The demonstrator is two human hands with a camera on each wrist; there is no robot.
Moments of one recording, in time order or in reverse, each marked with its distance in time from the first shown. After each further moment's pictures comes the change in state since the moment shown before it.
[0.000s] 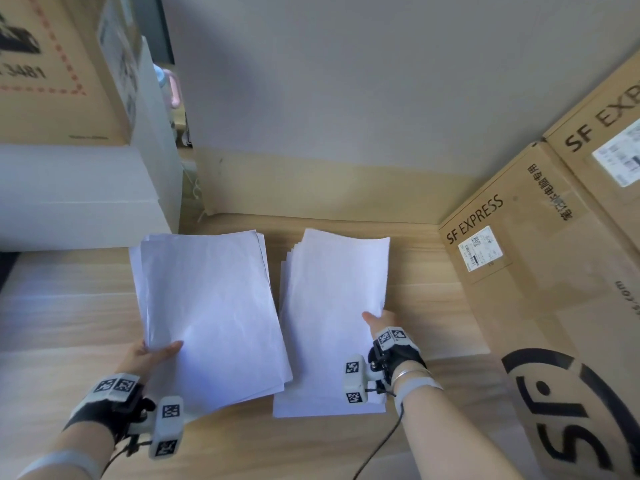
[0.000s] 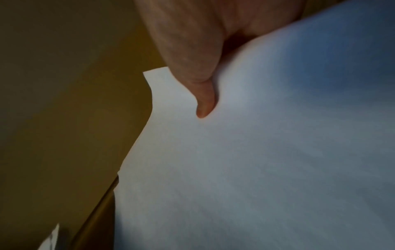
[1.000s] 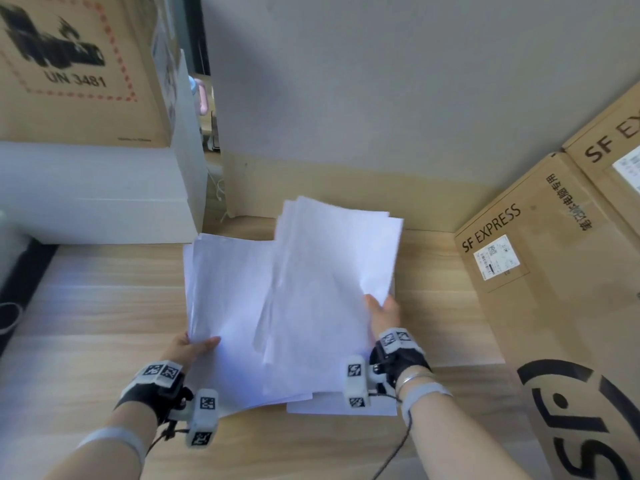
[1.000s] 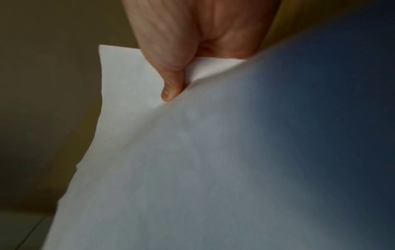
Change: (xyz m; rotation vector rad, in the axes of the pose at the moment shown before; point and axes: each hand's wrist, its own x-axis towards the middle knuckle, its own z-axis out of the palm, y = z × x) left_hand -0.027 0.014 0.024 0.059 -0.078 -0.022; right_hand -0.030 -0.024 0.022 0.534 0.069 -0.401
